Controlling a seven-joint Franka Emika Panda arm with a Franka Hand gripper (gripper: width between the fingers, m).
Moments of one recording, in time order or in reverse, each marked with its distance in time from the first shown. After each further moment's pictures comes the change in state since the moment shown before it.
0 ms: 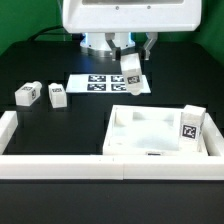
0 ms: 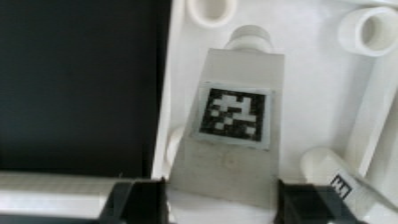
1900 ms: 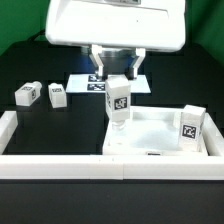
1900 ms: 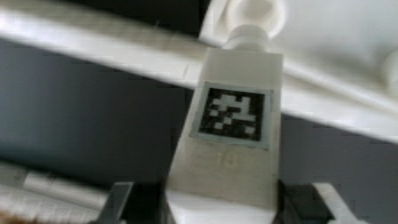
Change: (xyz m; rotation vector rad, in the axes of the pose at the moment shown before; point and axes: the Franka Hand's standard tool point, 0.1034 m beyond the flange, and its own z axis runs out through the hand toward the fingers) arm 0.042 0.032 0.019 -0.144 0.529 -0.187
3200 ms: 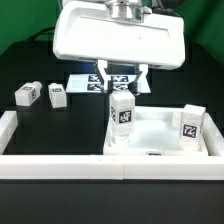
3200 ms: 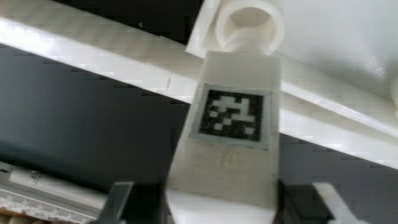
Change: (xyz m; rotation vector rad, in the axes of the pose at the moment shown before) arm -0.011 -0.022 0.017 0.009 0.000 -0.026
